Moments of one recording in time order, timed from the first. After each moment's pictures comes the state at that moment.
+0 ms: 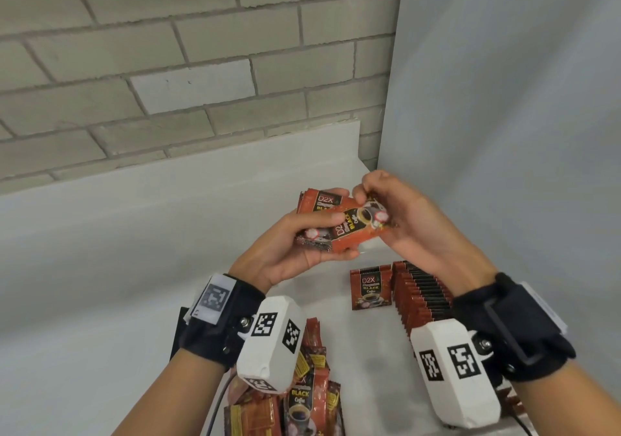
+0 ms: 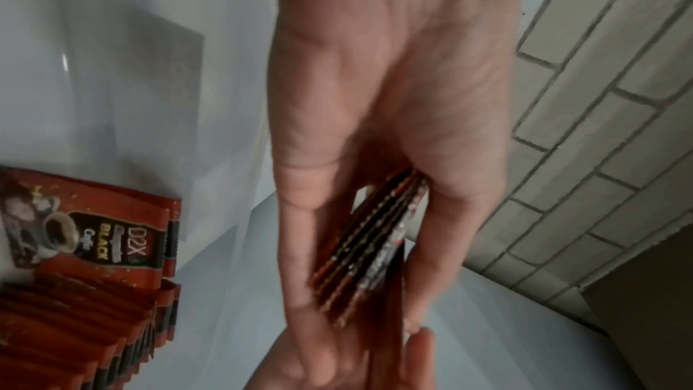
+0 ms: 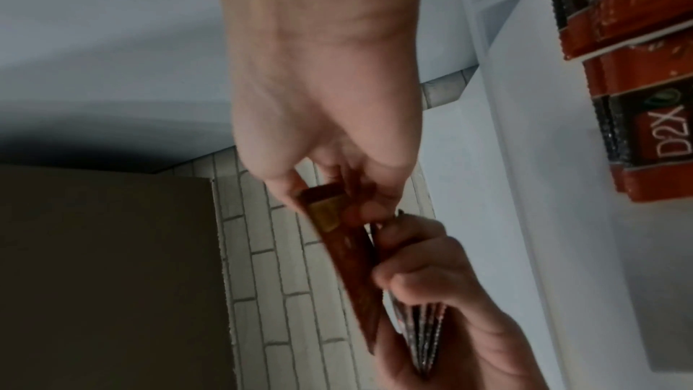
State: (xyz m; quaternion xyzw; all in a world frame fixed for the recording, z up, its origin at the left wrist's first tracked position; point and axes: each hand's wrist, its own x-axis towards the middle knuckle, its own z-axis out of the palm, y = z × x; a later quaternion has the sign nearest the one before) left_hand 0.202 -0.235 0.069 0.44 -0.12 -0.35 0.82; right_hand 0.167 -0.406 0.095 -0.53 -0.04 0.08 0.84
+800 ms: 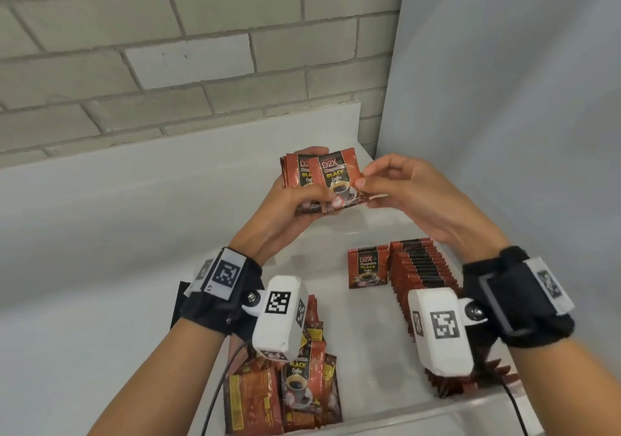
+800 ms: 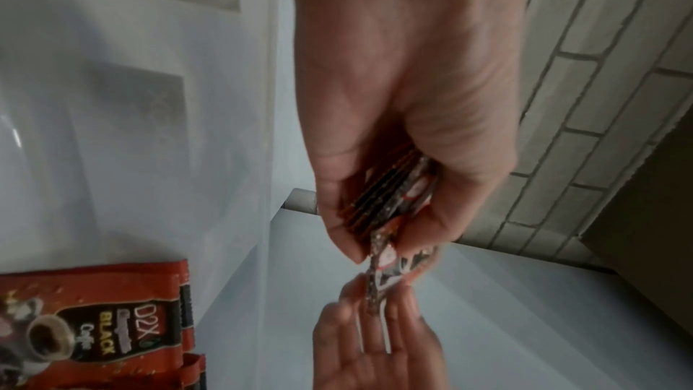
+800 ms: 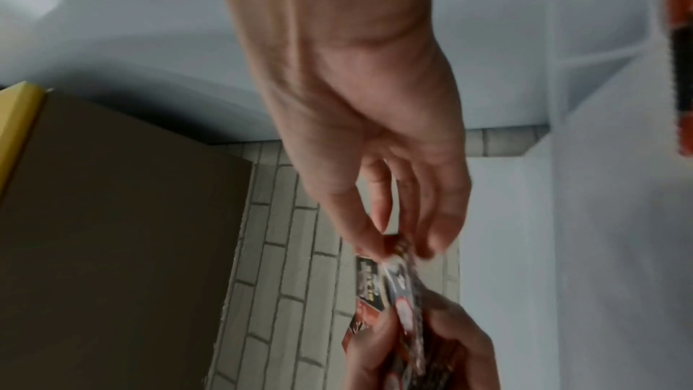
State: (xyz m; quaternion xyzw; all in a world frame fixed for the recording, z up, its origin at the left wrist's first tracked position) left_hand 0.205 -0.238 0.066 0.54 -0.14 -0.18 0.81; right_hand 0.168 -0.417 0.099 -0.73 0.03 0.03 0.68
